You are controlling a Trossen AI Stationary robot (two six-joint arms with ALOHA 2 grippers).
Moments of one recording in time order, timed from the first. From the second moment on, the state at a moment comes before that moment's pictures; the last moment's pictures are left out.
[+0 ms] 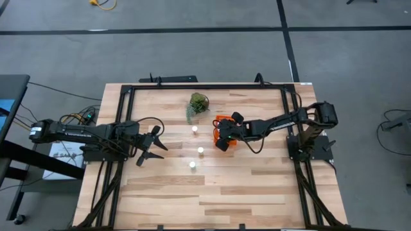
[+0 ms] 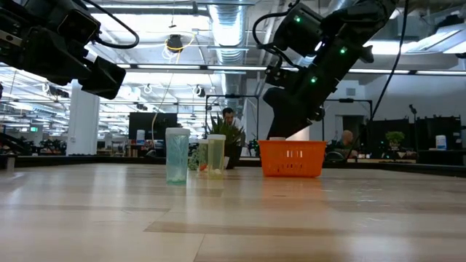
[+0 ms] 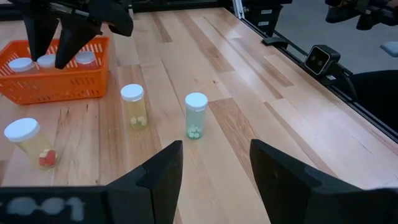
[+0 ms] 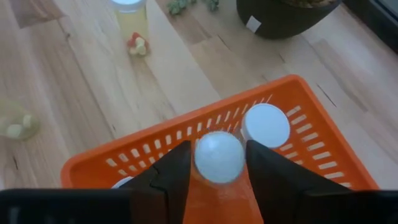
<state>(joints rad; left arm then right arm) 0.04 0.60 0.20 0.01 0.38 0.11 0.00 1.70 0.90 -0.13 0.42 0.30</state>
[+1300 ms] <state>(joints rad) 0.04 0.66 0.20 0.12 0.15 -0.04 0.24 1.20 0.90 -0.48 0.65 0.34</state>
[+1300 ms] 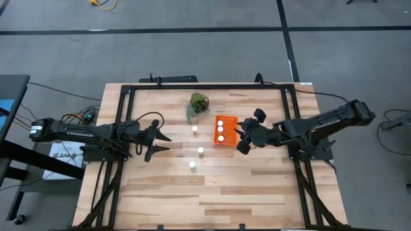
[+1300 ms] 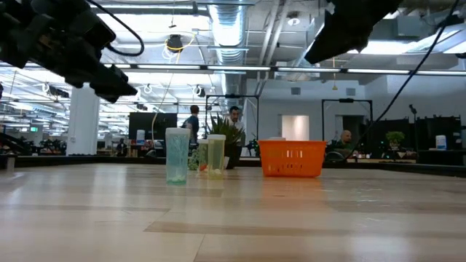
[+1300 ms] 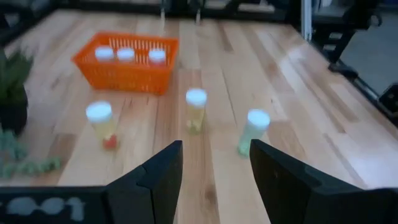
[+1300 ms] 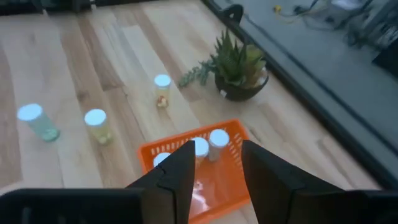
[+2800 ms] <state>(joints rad) 0.49 1.31 0.53 0.24 0.55 0.35 0.21 1.19 0.89 -0.55 0.86 0.39</state>
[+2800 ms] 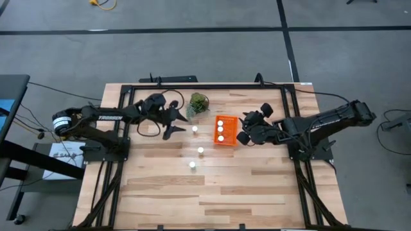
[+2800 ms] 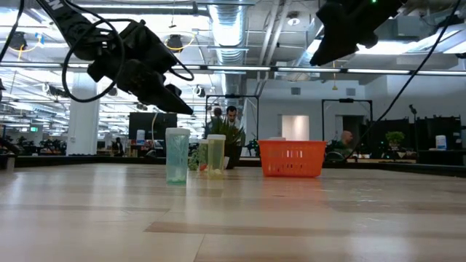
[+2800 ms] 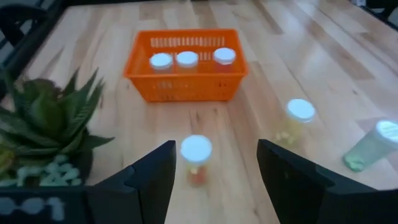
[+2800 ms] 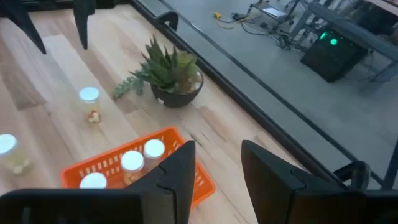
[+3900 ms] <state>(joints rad) 0.48 1.56 0.53 0.53 0.49 0.33 0.13 1.20 0.89 -0.54 0.86 0.33</state>
